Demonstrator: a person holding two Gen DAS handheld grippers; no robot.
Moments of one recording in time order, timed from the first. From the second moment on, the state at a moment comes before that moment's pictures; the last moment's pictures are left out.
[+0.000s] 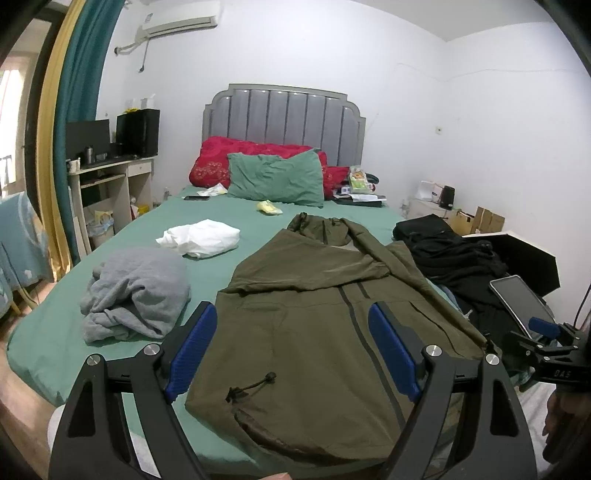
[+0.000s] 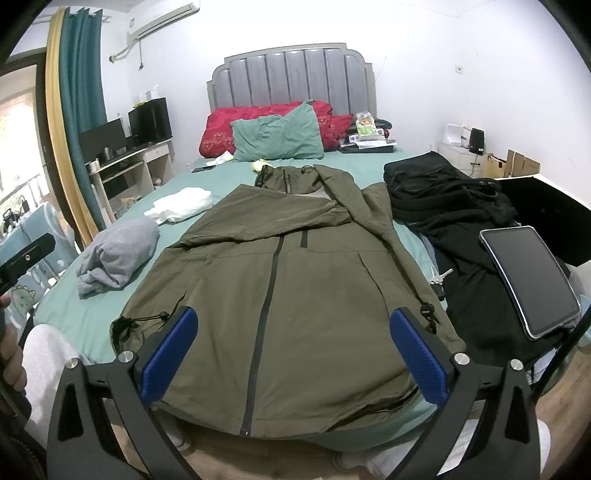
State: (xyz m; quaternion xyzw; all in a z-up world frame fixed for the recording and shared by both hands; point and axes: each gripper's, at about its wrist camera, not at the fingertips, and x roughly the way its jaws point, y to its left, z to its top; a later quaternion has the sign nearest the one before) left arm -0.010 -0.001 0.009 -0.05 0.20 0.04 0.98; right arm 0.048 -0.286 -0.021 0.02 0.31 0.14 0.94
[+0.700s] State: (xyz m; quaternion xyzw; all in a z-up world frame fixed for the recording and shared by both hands) left arm -0.013 0.002 0.012 -0.05 0.20 0.04 0.98; right arm 0.045 -0.283 -0.011 0.02 0.31 0.14 0.94
